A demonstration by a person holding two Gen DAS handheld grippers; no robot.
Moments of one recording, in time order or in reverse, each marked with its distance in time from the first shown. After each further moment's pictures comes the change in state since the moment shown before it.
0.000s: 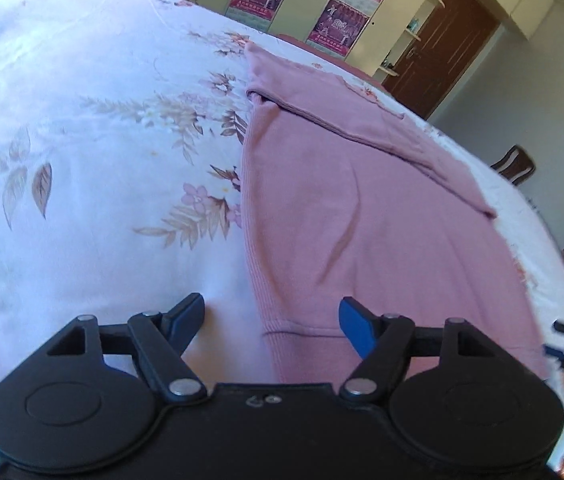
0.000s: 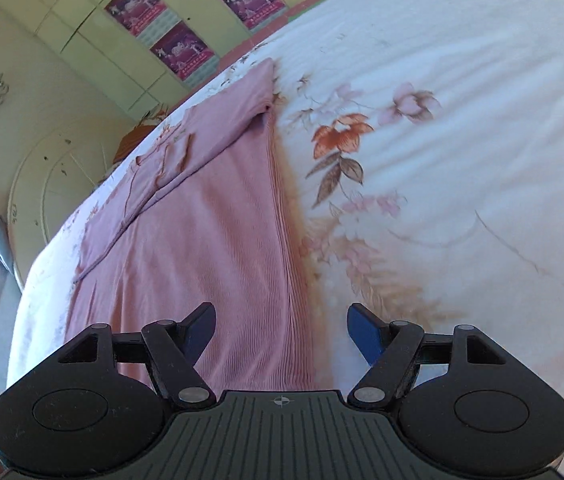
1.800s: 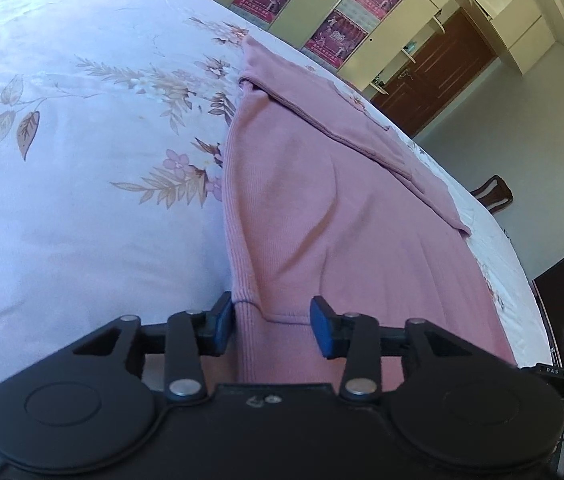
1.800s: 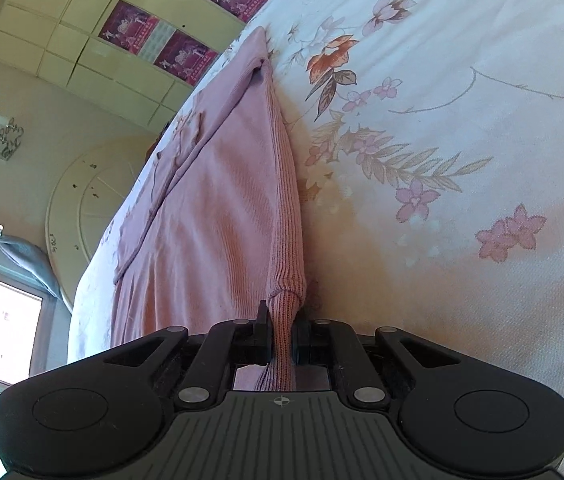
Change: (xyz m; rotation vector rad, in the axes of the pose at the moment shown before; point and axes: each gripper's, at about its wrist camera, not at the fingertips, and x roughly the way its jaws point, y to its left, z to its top) left arm 0.012 -0.004 -0.019 -0.058 -0.031 -0.047; right arm 0.013 -0.016 -0.040 0.163 0.028 0.130
